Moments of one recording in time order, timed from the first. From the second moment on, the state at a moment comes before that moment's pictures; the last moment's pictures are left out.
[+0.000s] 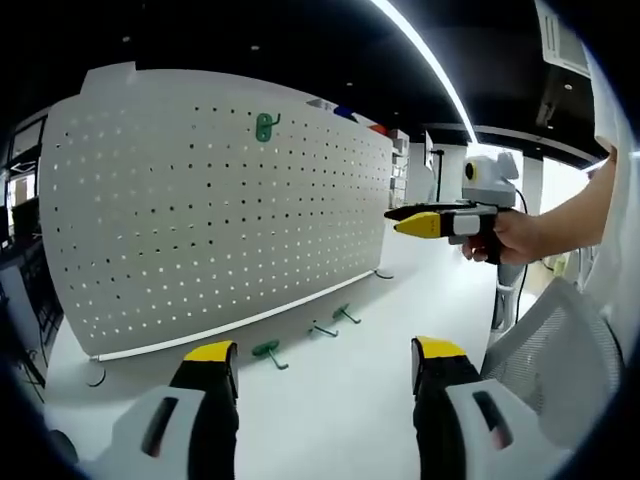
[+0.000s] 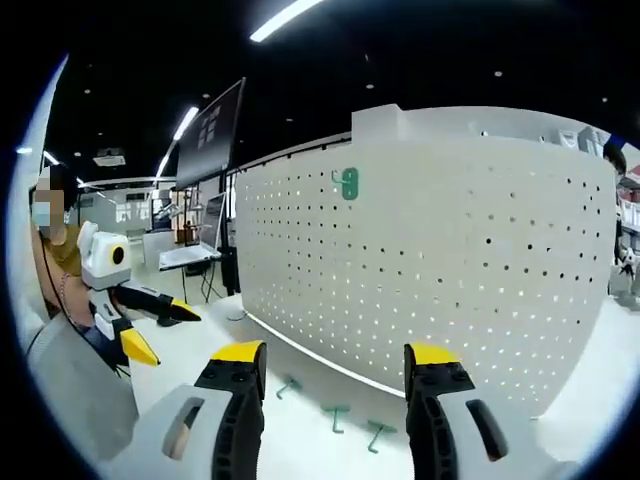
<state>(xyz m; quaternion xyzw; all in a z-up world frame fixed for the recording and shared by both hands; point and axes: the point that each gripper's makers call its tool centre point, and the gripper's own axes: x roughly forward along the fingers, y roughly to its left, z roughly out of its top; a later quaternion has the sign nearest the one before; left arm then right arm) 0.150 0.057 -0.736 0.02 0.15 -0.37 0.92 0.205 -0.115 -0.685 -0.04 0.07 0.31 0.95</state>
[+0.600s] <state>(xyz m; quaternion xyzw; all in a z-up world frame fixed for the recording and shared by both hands) 0.149 0.065 -0.743 0.02 0.17 -0.37 0.92 0.179 -0.137 -0.712 -0.04 0.11 0.31 0.94</state>
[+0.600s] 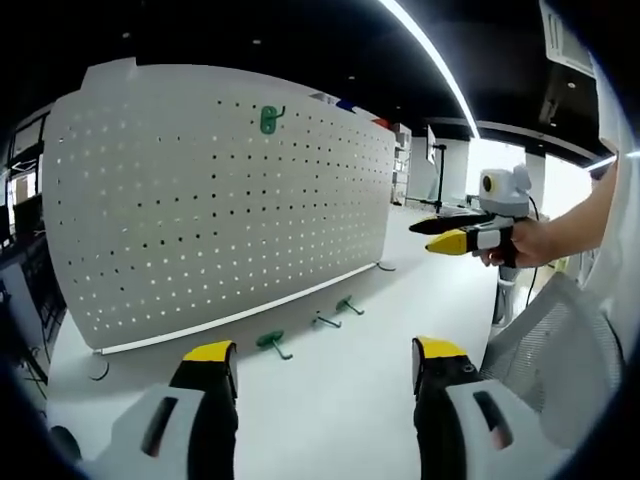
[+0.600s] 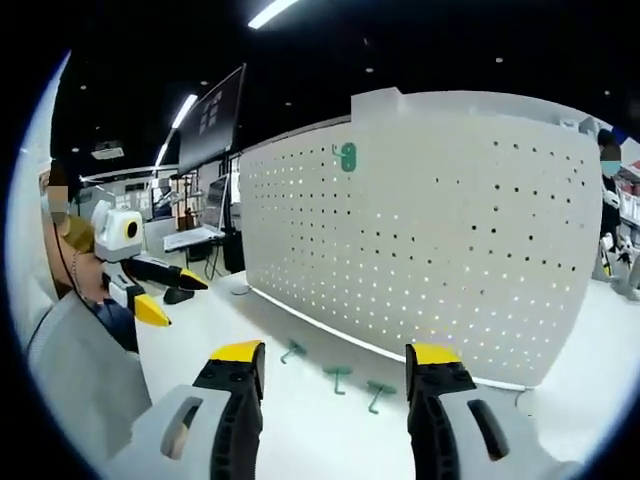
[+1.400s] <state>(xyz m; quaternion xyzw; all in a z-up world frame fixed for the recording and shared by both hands) 0.141 0.077 -0.753 0.02 0.19 -0.36 0.91 0.152 -0.168 -0.747 -0.04 0.18 0.30 0.94</state>
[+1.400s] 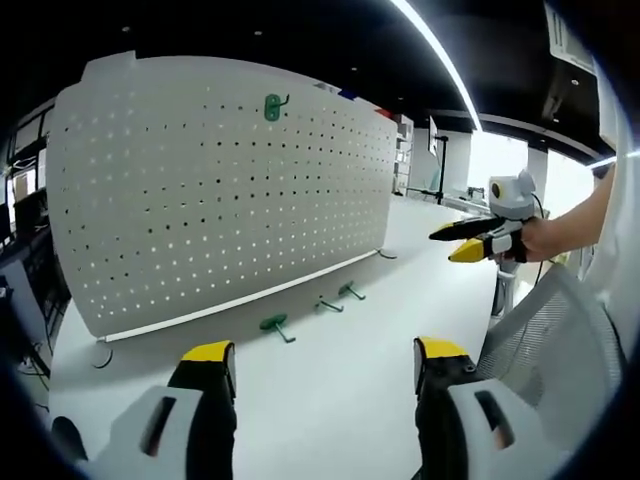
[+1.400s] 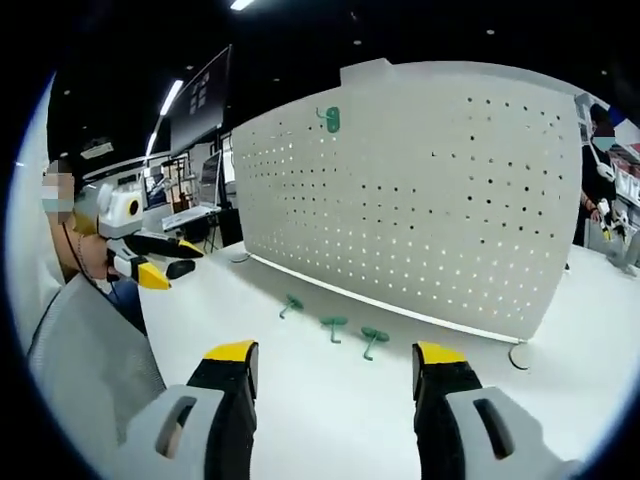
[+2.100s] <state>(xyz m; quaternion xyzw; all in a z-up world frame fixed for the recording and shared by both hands) 0.138 0.090 -0.761 0.02 0.21 -0.36 0.91 0.130 -0.173 -0.760 -0.04 0.21 0.29 0.93</state>
